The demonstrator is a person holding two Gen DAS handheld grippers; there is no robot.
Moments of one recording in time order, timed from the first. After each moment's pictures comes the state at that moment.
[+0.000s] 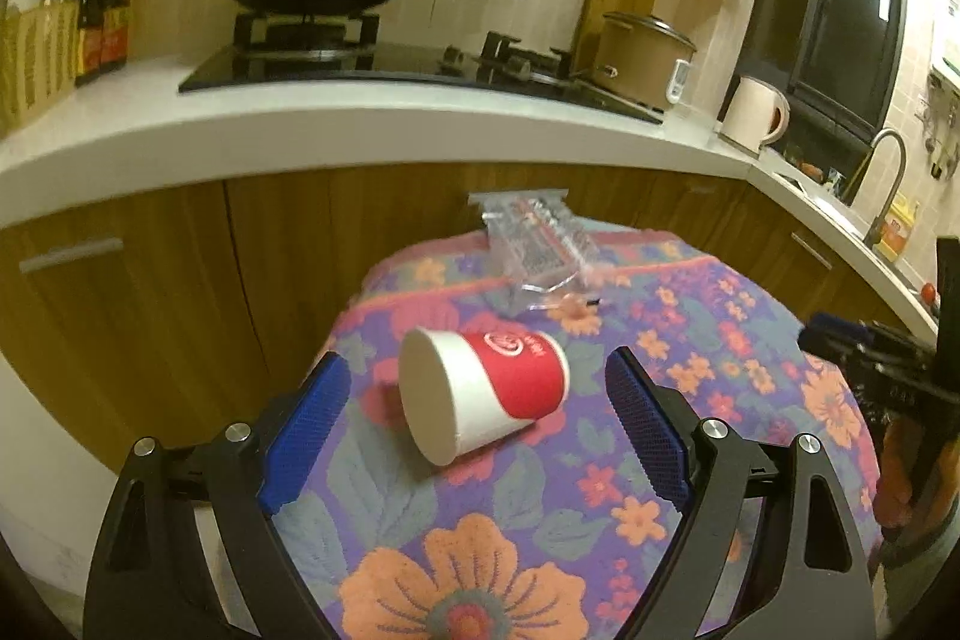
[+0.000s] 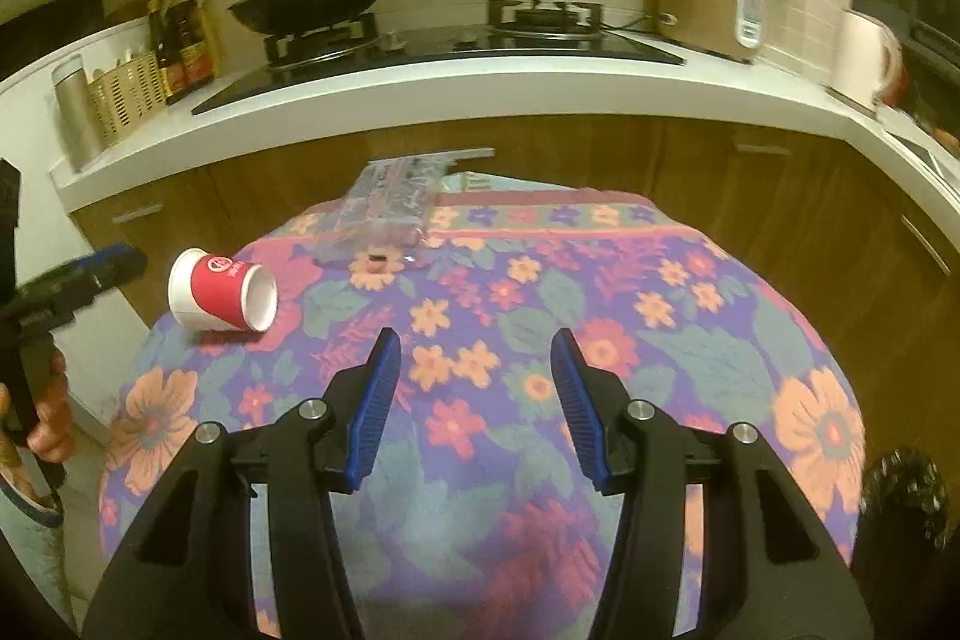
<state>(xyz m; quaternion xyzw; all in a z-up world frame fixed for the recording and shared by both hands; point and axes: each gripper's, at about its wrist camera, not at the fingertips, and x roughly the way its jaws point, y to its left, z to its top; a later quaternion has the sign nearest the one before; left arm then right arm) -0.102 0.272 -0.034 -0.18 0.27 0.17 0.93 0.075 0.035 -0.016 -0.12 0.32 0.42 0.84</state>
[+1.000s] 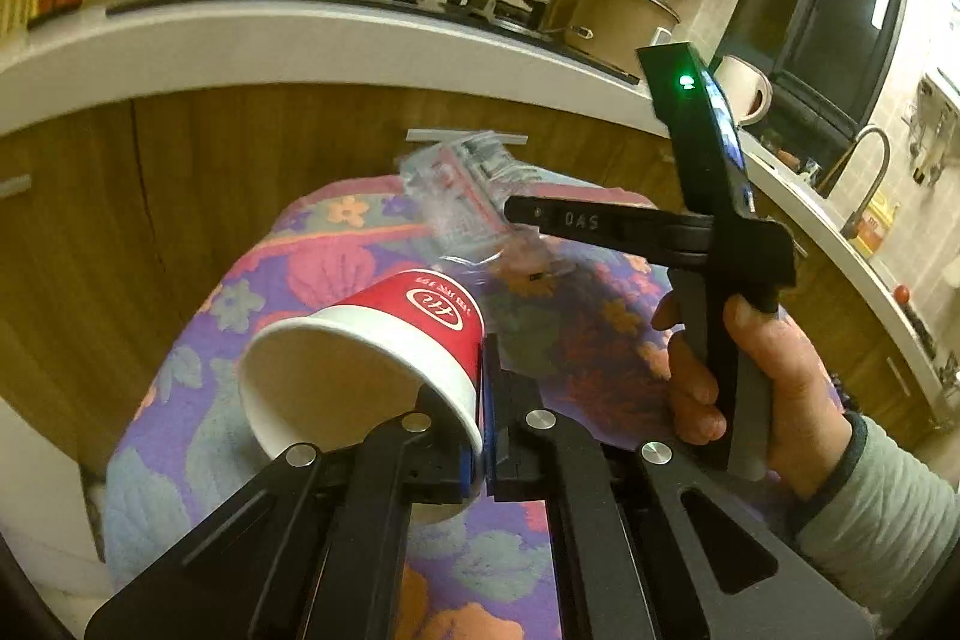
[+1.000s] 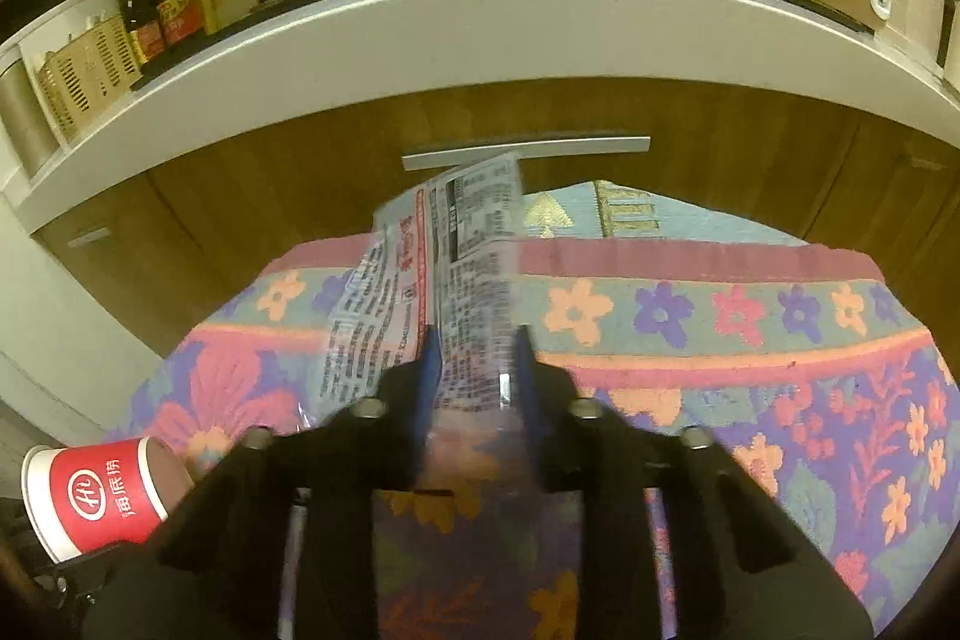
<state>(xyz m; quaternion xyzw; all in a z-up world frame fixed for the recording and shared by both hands) -0.057 0.247 -0.069 -0.21 0.29 0.13 0.93 0.150 0.212 -0.081 -0.14 0.38 0.45 0.80</state>
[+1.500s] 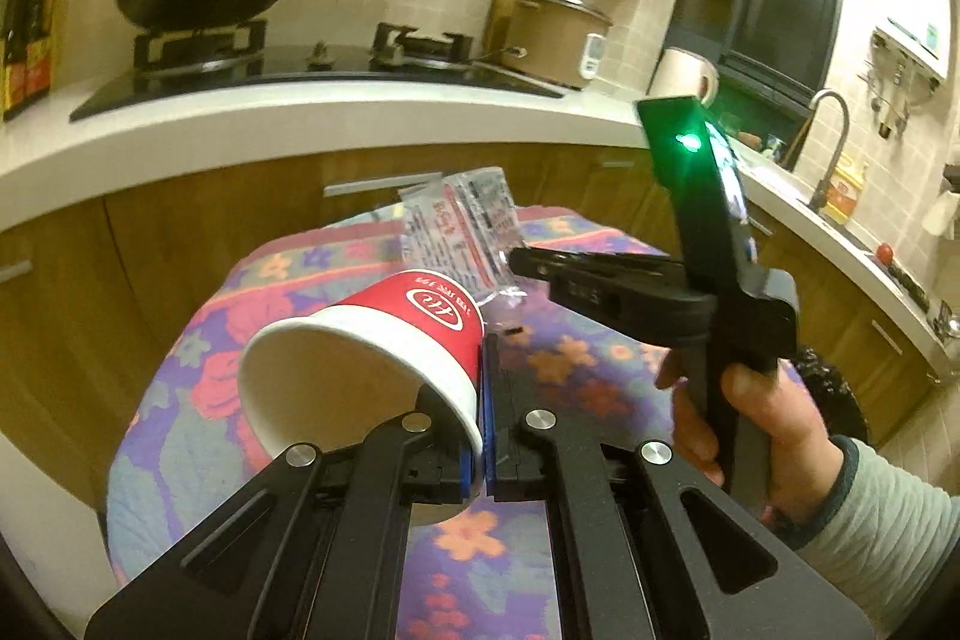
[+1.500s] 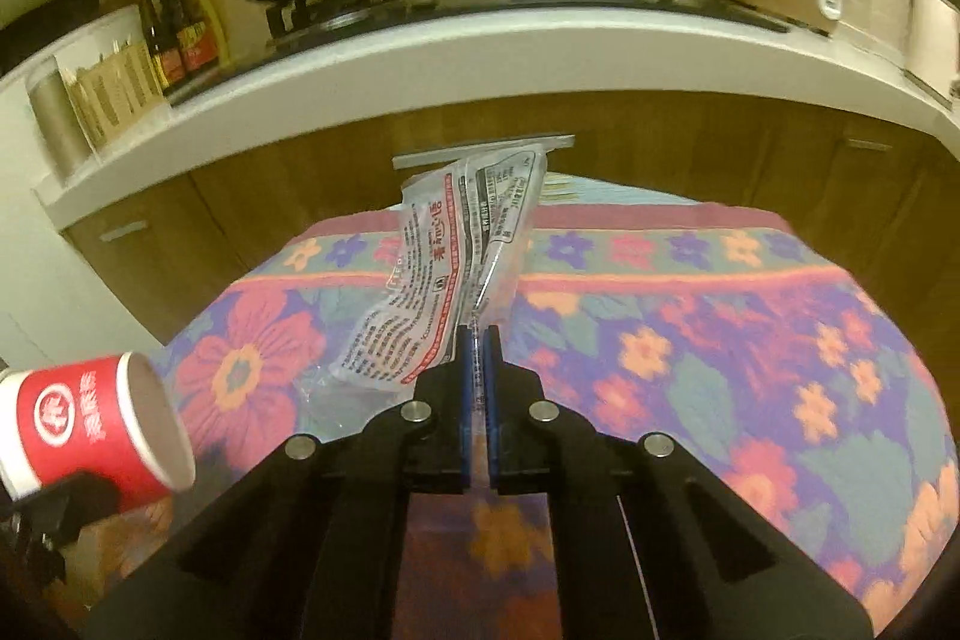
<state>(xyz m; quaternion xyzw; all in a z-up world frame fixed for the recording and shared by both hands) -0.061 0.177 -0.020 -0.15 0.27 0.10 0.95 0.123 0.112 -0.047 -0.11 0.35 0.44 0.82</state>
